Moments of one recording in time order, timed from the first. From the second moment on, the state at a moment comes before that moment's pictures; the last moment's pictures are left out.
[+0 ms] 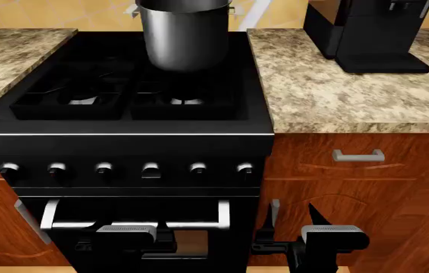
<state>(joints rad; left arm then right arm) 0.00 0.00 0.00 0.00 0.00 0.00 0.00 0.00 0.00 0.00 0.00 0.00 0.00 0.00</state>
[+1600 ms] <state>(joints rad) 0.02 -0.13 0.11 0.05 -0.20 -0.03 0.01 -0.01 0.13 -0.16 0.01 0.07 -0.05 0.10</state>
